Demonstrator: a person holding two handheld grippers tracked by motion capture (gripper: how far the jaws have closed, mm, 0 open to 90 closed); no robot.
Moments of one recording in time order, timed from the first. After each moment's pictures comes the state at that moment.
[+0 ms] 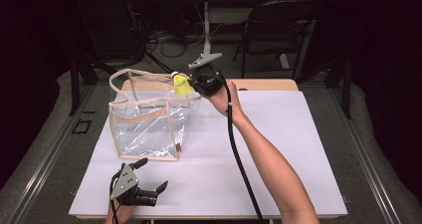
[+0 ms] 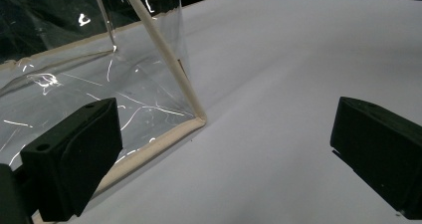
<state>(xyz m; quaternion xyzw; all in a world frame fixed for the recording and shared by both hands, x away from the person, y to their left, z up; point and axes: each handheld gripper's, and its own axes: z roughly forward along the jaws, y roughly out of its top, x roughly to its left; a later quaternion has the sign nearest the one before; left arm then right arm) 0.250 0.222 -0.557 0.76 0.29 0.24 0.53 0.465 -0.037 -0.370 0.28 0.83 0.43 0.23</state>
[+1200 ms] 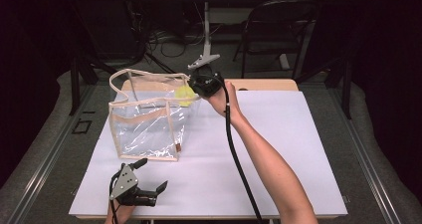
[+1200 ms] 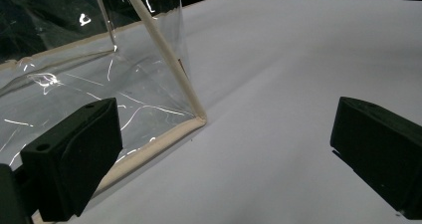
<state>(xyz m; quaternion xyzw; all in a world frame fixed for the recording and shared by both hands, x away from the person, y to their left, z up) 0.250 0.223 -0.557 0.76 0.29 0.24 0.53 0.468 -0.034 -0.376 0.30 0.82 0.42 0.24</state>
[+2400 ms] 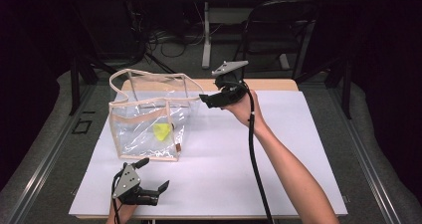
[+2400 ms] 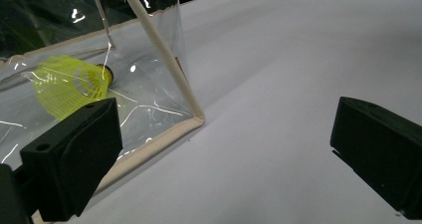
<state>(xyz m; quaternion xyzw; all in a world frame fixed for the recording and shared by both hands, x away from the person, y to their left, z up) 0.252 0.219 -0.558 0.77 0.29 0.24 0.52 0.438 -0.093 -0.374 0.30 0.82 0.43 0.21</state>
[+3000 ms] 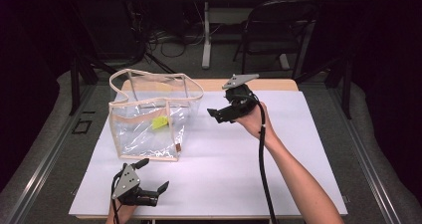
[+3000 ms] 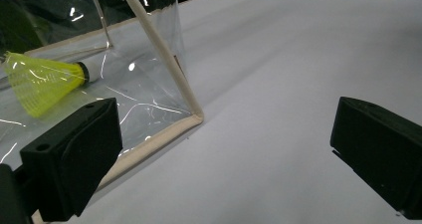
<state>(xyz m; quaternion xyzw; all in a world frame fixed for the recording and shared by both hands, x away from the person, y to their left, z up) 0.252 0.220 -0.559 0.77 0.28 0.24 0.52 0.414 -0.118 -0.393 0.29 0.83 0.43 0.19</state>
